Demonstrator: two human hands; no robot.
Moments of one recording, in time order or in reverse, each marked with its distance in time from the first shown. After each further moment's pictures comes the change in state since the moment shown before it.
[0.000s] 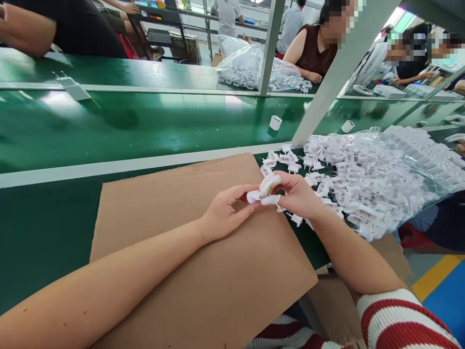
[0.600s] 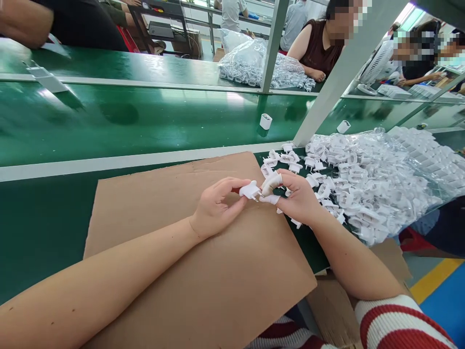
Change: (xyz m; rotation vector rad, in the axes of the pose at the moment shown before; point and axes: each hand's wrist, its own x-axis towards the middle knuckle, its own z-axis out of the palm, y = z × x) left_hand 0.003 -0.008 -0.006 0.171 0.234 0.192; right_hand -0.004 -0.002 0.002 -0.257 0.103 -0.196
